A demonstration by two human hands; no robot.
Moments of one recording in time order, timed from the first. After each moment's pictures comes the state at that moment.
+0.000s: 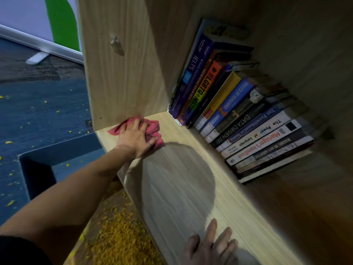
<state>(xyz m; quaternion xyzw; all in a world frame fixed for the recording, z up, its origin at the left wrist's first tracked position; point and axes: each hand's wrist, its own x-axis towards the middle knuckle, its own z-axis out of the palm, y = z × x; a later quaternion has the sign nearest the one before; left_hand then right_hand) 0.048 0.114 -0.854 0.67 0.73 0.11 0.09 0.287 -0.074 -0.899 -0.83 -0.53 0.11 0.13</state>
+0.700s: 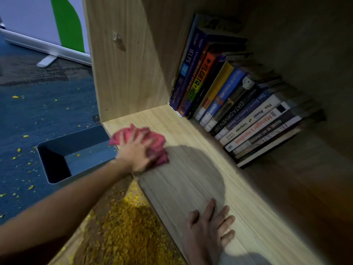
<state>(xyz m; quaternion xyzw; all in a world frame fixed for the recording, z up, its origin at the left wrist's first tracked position) 0.059 0.036 -0.853 0.72 0.68 0.04 0.10 0.272 -0.114 -0.897 -0.83 -0.56 0.03 0.06</state>
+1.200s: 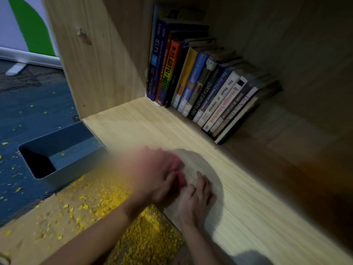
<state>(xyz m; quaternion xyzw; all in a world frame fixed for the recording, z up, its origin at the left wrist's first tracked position) 0.174 -0.060 -0.856 0.75 0.63 0.07 0.19 0.284 -0.106 -0.866 -0.81 -0.48 0.10 0.32</state>
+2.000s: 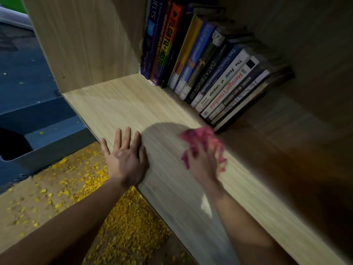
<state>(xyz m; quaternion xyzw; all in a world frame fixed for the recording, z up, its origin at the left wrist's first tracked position) 0.154 -0.049 -0.880 0.64 0.75 0.16 0.09 0.355 -0.028 -0.849 -0.75 -0.64 0.13 0.09</state>
